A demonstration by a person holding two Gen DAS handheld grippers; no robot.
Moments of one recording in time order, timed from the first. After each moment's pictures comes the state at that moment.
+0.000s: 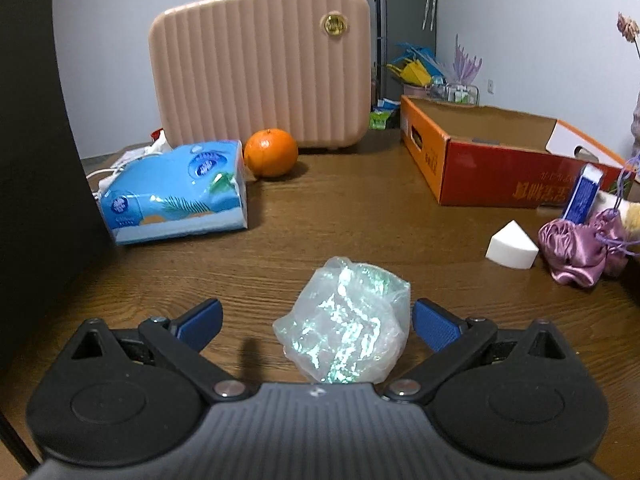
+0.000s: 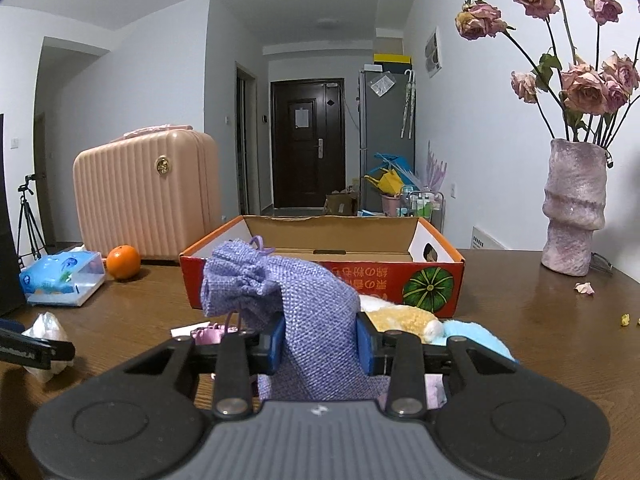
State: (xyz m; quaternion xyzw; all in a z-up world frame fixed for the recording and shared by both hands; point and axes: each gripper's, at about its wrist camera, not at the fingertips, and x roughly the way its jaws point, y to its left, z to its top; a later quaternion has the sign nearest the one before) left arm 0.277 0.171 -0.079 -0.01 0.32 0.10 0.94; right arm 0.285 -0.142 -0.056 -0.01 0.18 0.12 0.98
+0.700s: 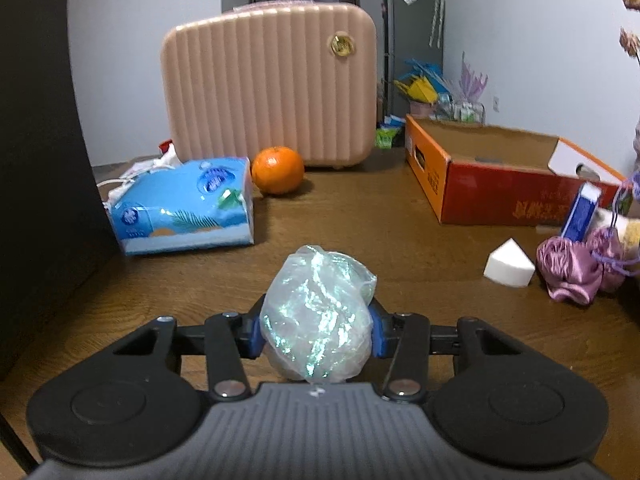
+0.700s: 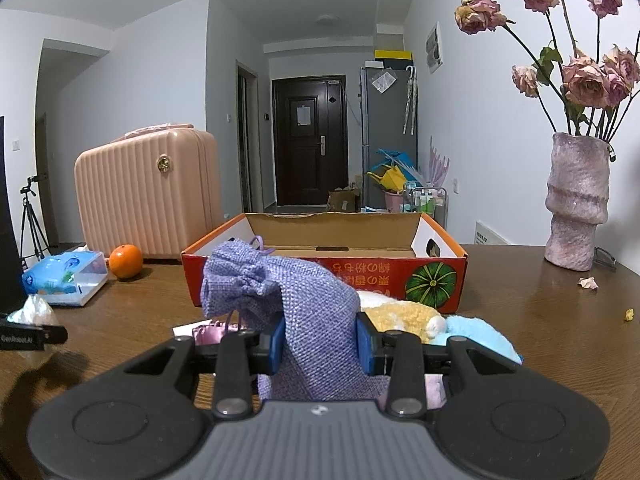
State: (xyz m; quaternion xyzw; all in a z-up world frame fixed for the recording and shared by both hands) left arm 0.268 0.167 -0.068 -0.01 0.29 0.12 0.95; right arm 0.286 -0.143 -0.057 0.00 0.18 0.12 0.98
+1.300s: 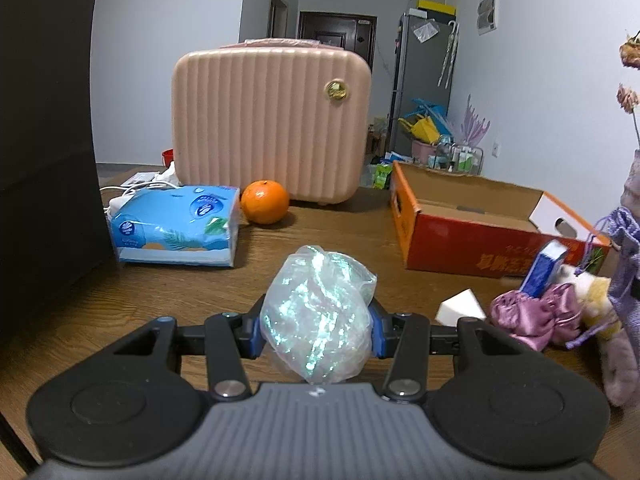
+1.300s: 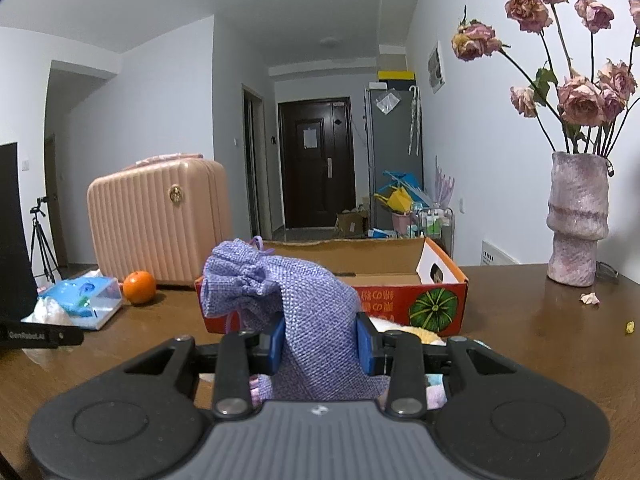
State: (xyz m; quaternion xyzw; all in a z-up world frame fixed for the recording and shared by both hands) left arm 0.251 0.141 -0.043 -0.07 0.24 0.12 0.96; right arm 0.271 -0.148 -0.043 0.01 0.14 0.14 0.98
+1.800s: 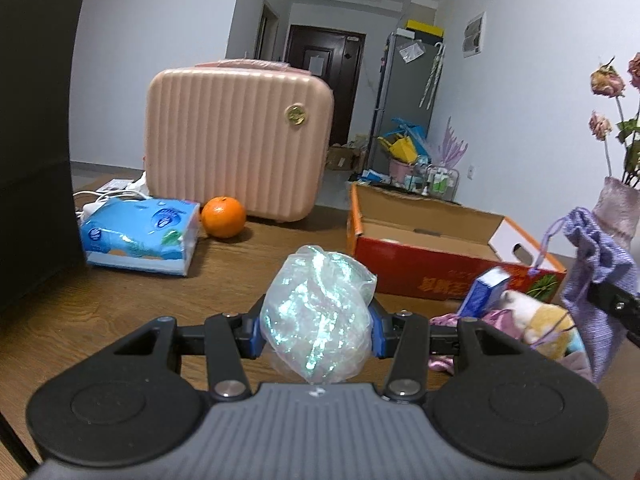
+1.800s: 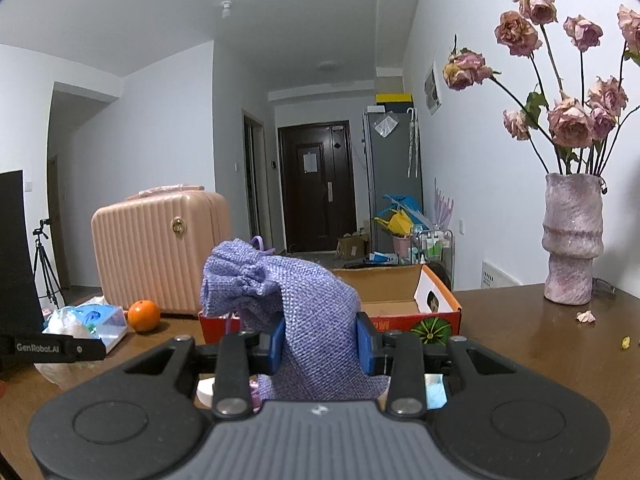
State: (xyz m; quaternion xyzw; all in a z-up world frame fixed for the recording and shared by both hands) left arm 0.242 0.103 -0.023 -0.10 0.21 0.09 0.97; right arm 0.263 -0.157 -0.029 0.03 0.11 0.14 0.98
